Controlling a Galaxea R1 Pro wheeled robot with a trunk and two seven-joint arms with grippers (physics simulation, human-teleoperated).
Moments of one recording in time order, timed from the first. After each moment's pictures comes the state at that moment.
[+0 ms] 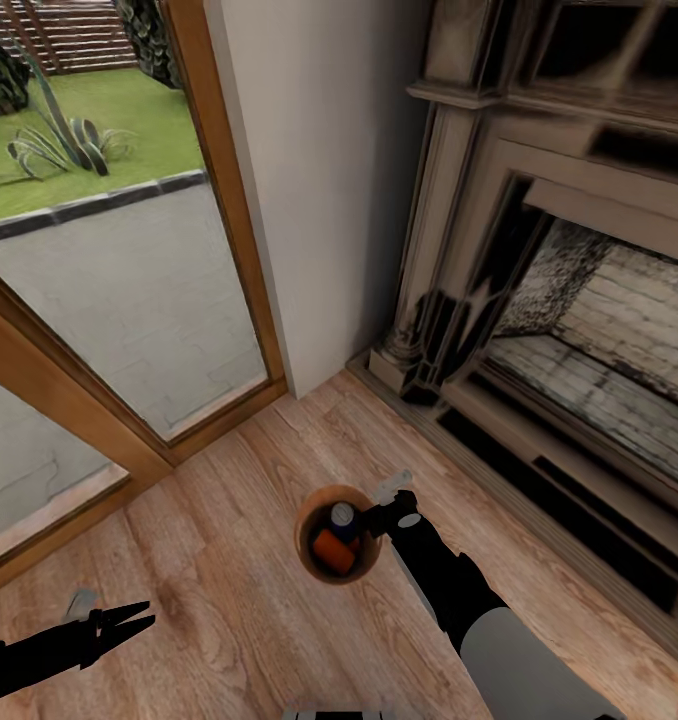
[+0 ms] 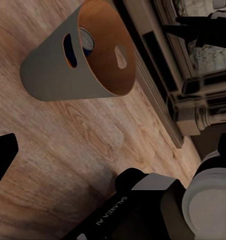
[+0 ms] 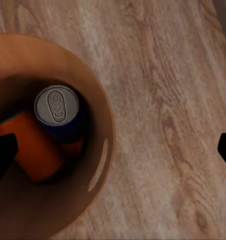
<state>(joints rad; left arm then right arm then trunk) -0.44 0.48 0.19 -0.44 0.23 0.13 -1.46 -0.67 0.13 0.34 -0.76 0.14 0.41 -0.05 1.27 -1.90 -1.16</state>
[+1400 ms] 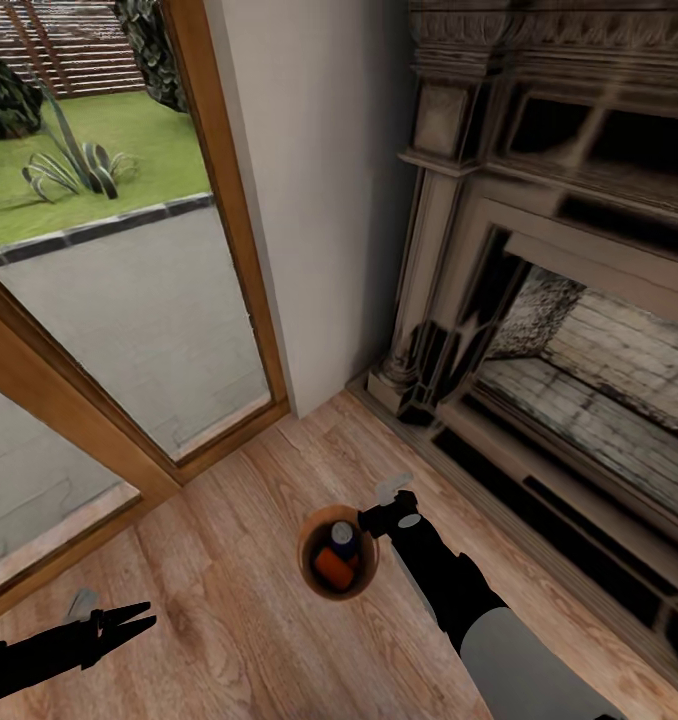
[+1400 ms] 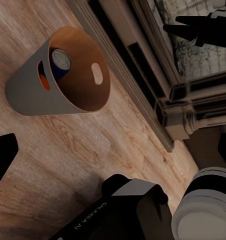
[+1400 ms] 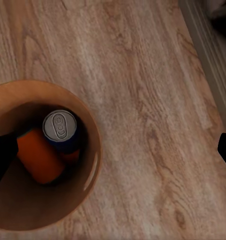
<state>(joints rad) -0.44 0.48 0.18 -0.44 0.23 0.14 -1.46 -0.67 0.13 0.34 -0.75 0.14 0.41 -0.05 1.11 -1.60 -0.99</state>
